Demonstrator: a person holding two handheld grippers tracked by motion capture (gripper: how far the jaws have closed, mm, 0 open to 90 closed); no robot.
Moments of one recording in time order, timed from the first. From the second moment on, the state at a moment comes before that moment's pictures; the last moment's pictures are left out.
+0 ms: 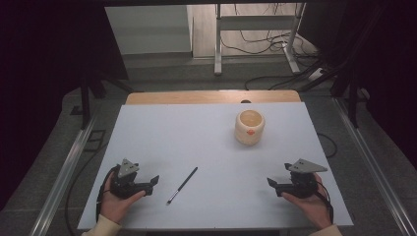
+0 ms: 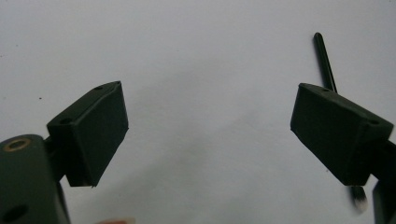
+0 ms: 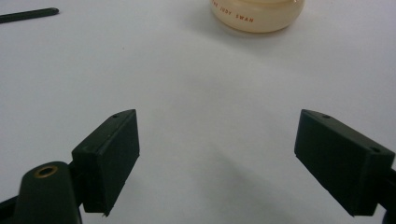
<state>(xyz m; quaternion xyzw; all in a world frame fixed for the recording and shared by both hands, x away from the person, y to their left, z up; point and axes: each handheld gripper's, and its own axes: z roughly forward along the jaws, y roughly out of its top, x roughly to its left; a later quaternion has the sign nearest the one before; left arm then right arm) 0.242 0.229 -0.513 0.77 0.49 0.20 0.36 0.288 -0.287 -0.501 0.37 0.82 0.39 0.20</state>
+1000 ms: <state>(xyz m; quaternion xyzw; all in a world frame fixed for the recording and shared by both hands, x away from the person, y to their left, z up) 0.235 0.211 -0.489 0.77 0.49 0.16 0.38 0.286 -0.284 -0.504 0.37 0.82 0.38 0.20</state>
